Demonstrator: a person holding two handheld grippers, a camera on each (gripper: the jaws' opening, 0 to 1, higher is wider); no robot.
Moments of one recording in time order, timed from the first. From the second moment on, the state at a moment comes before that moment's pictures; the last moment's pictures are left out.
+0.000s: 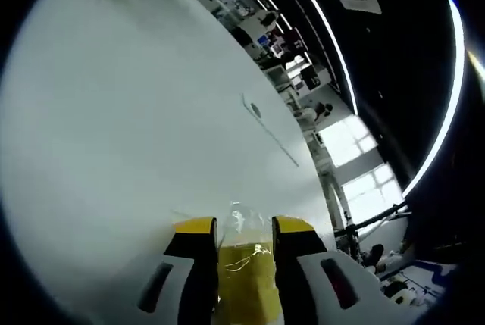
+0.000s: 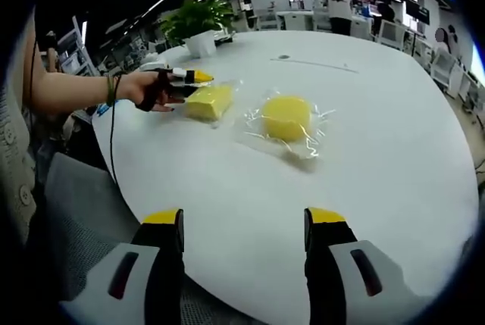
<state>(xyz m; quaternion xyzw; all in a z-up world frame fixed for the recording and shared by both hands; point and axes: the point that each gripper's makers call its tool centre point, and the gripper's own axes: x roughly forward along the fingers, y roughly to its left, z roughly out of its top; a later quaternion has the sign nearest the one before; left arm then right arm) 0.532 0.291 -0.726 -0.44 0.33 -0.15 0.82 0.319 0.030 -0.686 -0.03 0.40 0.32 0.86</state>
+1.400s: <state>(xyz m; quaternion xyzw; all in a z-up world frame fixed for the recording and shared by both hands) 0.493 0.229 -0.597 -0.34 0.26 -0.28 0.86 0.311 0.033 -0.643 -0.05 0.33 0.33 0.88</state>
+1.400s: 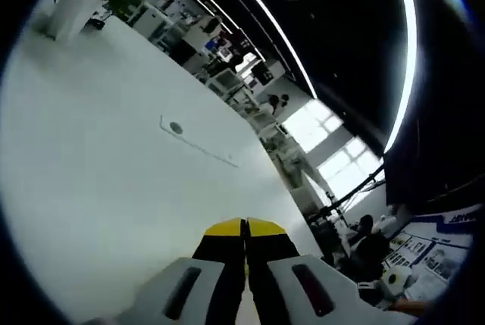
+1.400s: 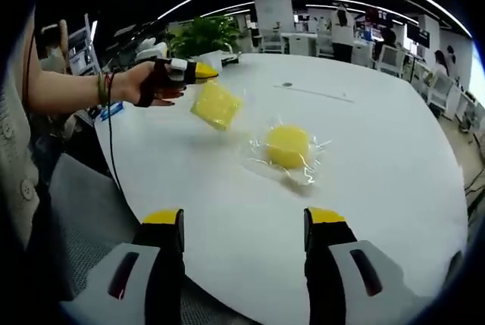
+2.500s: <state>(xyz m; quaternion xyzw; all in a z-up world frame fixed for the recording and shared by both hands) 0.398 0.178 -0.519 -0.18 0.25 -0.42 0.86 0.326 0.060 -0.580 -0.07 0.25 0.41 0.87</state>
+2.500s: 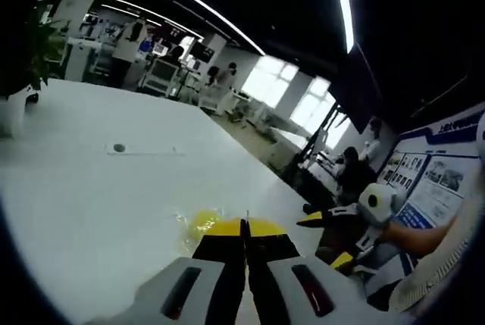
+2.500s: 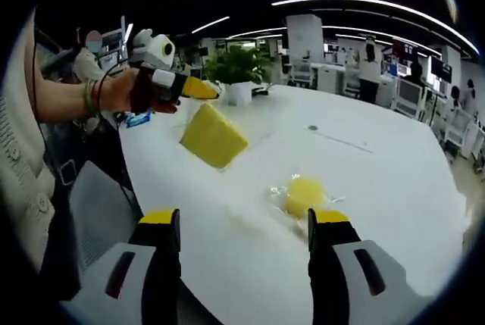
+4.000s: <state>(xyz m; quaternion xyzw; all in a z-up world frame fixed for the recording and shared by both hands) 0.369 0.127 -0.484 -0.10 0.25 -0.56 0.78 0.374 0.156 -0.552 -0.22 0.24 0.61 0.72</state>
